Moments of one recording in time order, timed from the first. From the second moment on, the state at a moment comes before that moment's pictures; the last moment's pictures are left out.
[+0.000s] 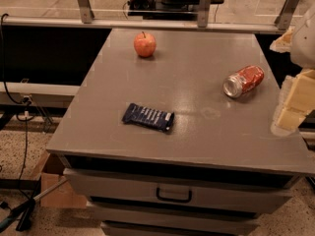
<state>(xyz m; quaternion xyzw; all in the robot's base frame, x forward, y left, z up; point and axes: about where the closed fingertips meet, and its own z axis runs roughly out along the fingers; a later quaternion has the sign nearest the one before) 0.438 -0.217 0.976 -0.60 0.78 -0.03 0.16</state>
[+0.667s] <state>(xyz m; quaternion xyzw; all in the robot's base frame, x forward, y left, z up) 0.439 -0.216 0.976 -0.60 0.78 -0.02 0.18</state>
